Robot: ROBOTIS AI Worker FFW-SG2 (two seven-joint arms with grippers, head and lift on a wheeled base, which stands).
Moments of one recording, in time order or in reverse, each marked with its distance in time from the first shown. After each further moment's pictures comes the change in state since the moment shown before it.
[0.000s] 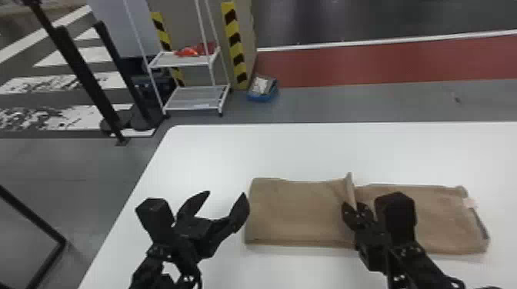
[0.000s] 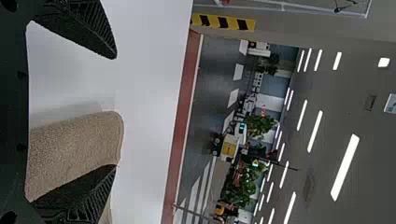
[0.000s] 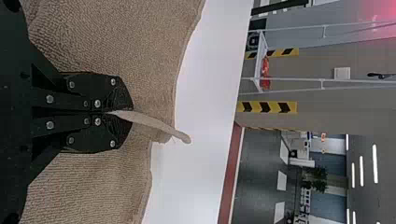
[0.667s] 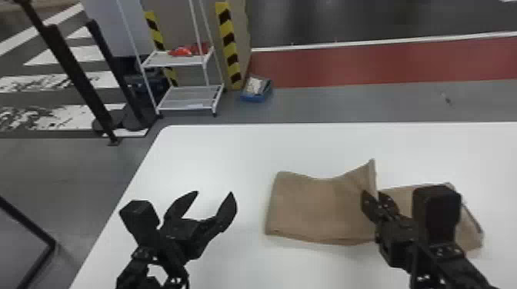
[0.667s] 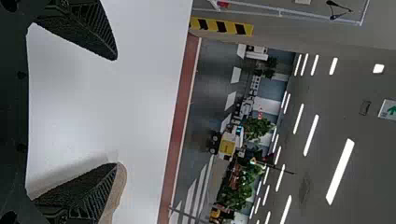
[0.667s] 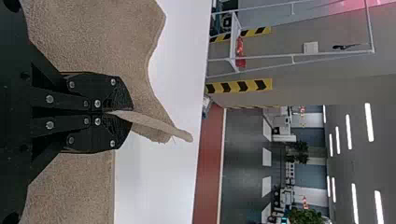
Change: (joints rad) left arm 0.006 0.000 0.023 -0.002 0.021 -0.009 -0.011; right arm 0.103 0.000 -0.092 -0.225 -0.050 0.060 0.009
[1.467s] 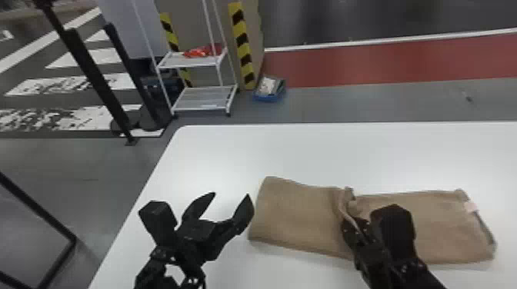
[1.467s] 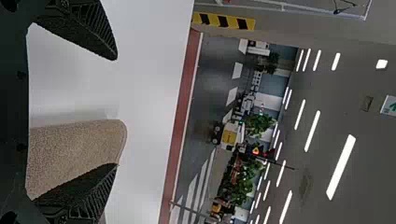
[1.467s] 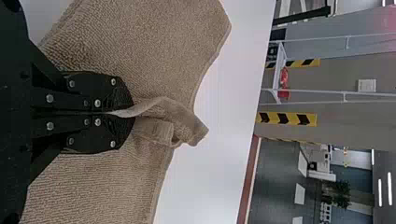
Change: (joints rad) left arm 0.011 0.001 -0.001 -0.004 0.004 0.000 -0.020; right arm -0.037 0.000 0.146 0.124 0.102 0.069 0.009
